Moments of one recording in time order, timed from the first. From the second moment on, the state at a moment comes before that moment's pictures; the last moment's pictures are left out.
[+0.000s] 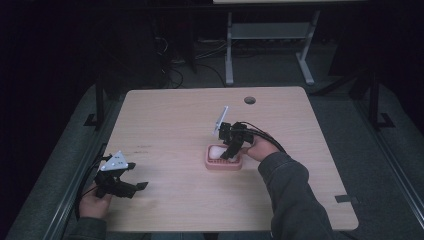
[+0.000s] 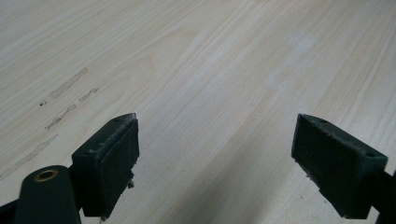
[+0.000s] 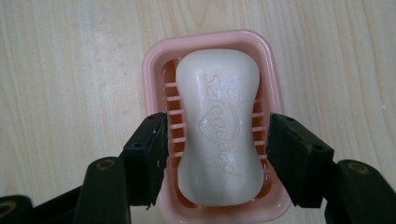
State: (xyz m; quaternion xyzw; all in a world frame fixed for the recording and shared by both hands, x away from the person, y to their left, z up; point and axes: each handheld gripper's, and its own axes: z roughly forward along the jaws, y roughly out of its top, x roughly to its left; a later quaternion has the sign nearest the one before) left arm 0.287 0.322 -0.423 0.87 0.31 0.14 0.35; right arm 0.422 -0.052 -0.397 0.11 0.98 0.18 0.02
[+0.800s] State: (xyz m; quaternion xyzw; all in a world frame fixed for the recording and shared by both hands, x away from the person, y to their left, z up) left arm 0.288 0.321 -0.423 0.88 0.31 0.14 0.35; right arm 0.415 -0.078 -0.394 0.13 0.97 0.20 0.02
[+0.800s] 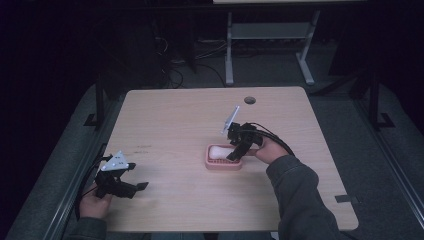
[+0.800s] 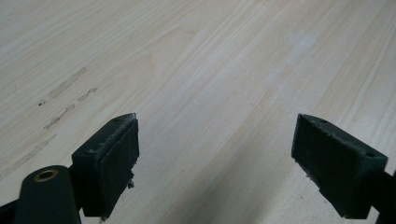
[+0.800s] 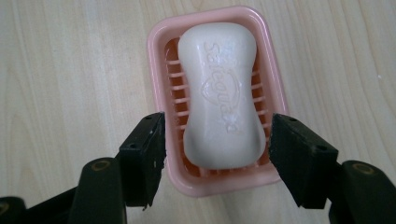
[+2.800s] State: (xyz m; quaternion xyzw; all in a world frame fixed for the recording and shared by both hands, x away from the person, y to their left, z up) left arm 0.287 0.320 -0.424 0.88 0.31 0.14 0.34; right arm 0.381 -0.128 -0.388 0.16 0.96 0.22 0.03
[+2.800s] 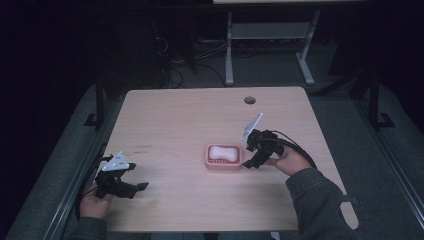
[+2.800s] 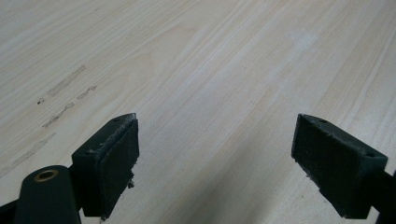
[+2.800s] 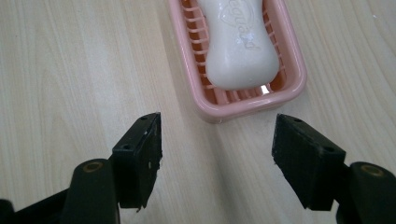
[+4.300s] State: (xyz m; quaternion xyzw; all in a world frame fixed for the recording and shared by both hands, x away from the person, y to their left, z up) left arm 0.288 0.319 -0.426 0.88 0.31 0.14 0.34; right arm 0.342 -0.184 -0.408 0.20 0.95 0.25 0.04
